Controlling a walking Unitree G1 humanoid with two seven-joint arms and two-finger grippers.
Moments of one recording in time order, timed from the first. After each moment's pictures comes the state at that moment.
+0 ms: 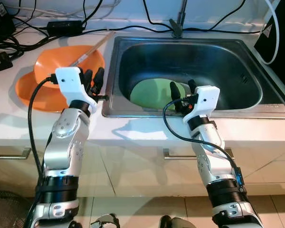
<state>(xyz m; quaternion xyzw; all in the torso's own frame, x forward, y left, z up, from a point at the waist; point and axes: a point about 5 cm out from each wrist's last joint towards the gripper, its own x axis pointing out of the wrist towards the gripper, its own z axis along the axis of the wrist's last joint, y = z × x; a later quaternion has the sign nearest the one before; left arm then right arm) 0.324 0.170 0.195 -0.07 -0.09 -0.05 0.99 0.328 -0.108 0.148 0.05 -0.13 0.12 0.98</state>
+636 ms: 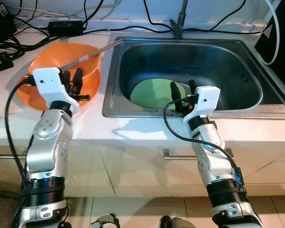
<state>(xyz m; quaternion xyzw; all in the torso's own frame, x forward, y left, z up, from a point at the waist) 0.320 0.210 0.197 -0.04 -0.08 0.02 1.00 0.328 -0.108 0.147 0.05 -0.13 0.12 0.98</state>
